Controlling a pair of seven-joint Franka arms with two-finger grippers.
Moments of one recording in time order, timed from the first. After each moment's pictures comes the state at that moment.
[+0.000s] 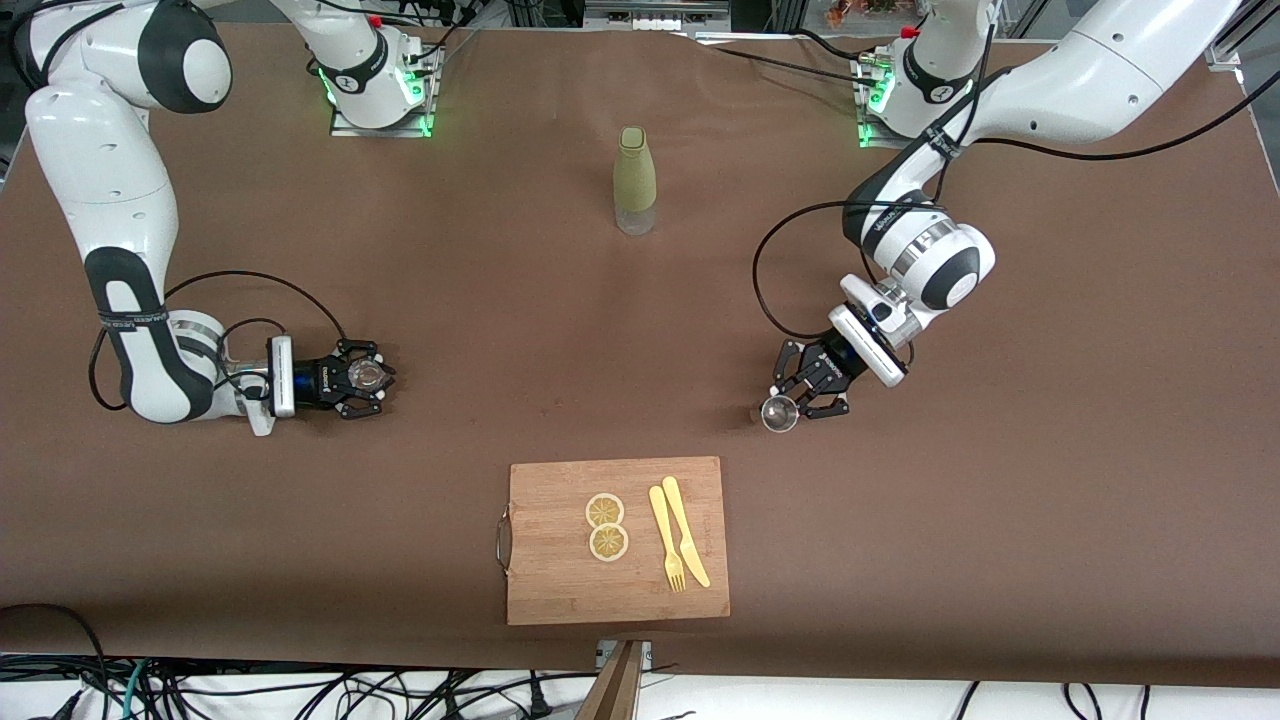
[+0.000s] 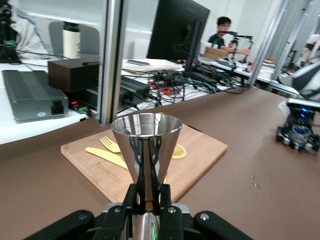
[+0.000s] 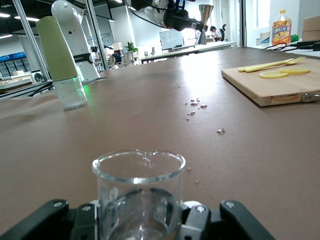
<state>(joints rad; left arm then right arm) 0.38 0.63 -0.76 -2.02 -2.21 2.66 2.74 -0.22 1.00 -0.01 -1.57 1.09 1.57 -2.45</state>
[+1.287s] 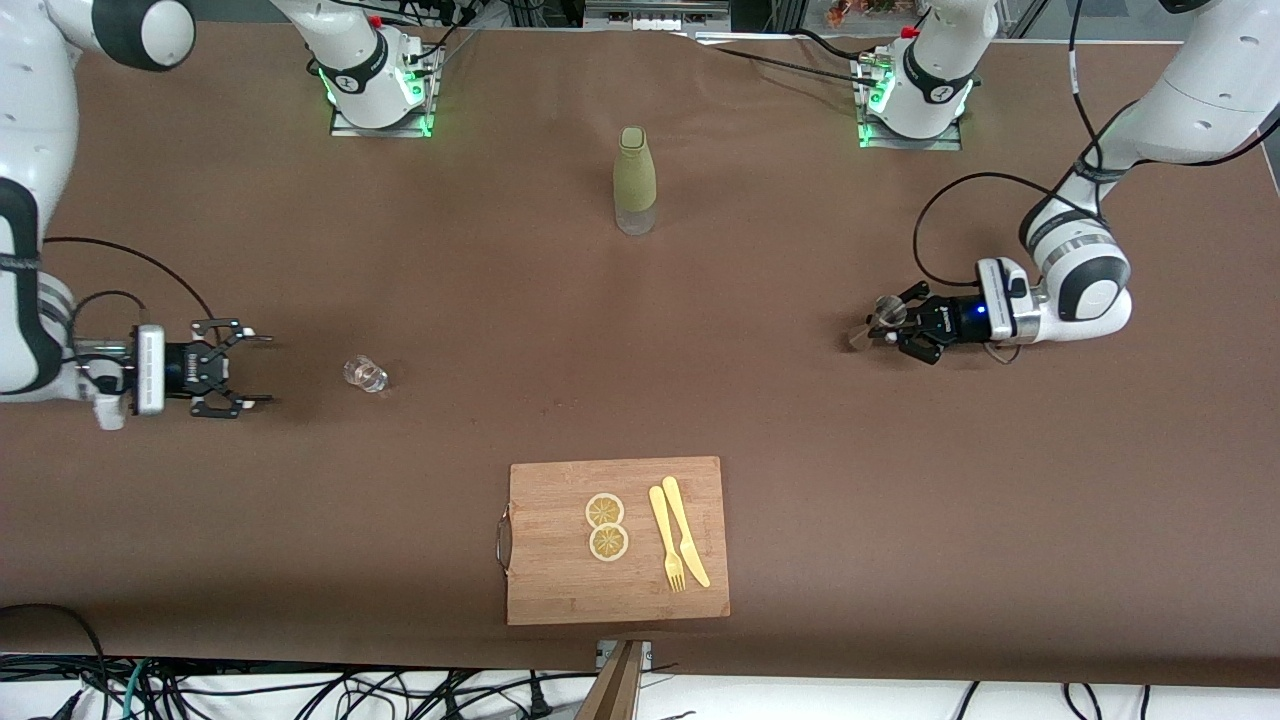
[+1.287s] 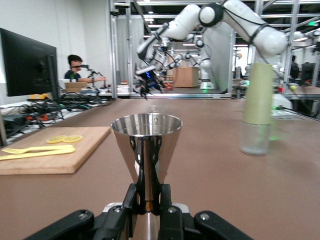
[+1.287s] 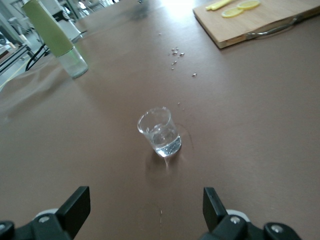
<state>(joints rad) 0.52 0.63 -0.25 -2.16 -1.20 1.73 2.75 -0.21 0.76 -0.24 -1.50 0.84 1.51 -2.05</state>
